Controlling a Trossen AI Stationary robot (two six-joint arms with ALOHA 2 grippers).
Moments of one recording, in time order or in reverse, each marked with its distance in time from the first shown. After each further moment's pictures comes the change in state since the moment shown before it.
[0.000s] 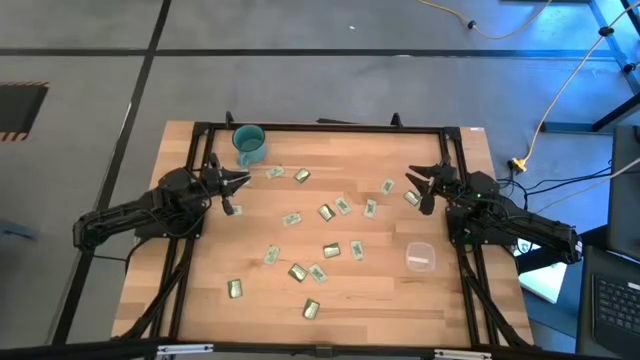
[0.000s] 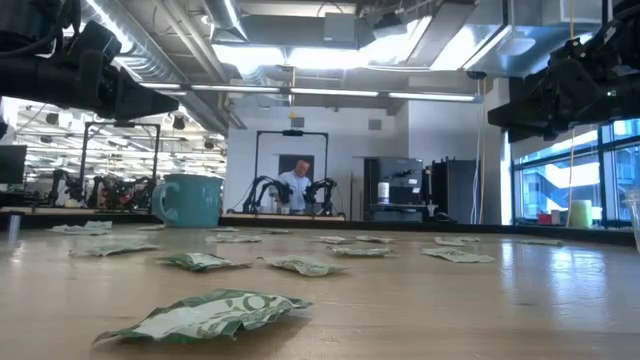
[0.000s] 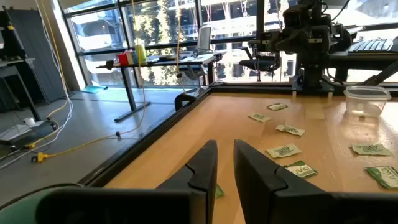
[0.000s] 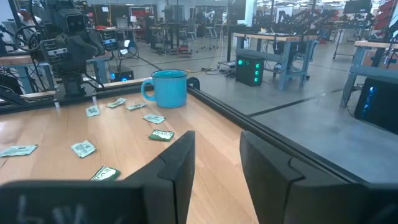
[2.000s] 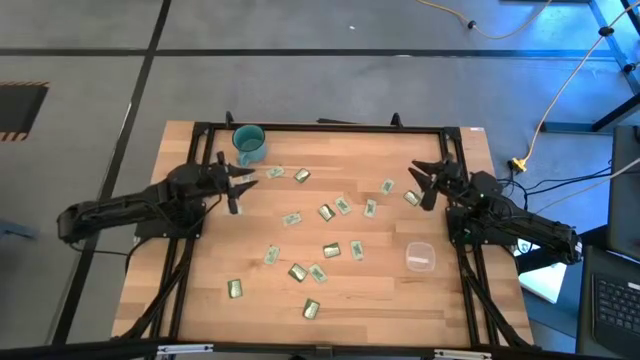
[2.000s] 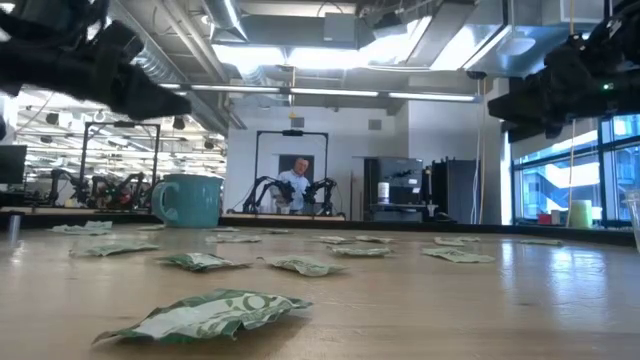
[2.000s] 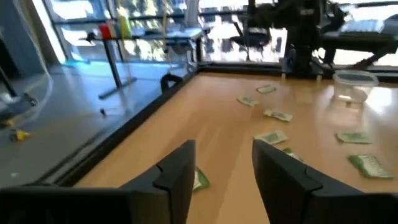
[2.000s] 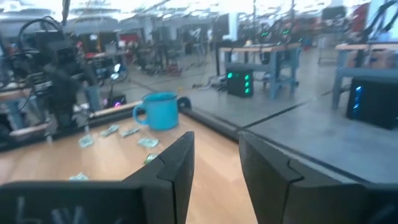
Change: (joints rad) left arm 0.000 0.347 0.124 0.079 0.052 -0.035; right arm -0.006 -0.002 0.000 0.082 0.063 0.080
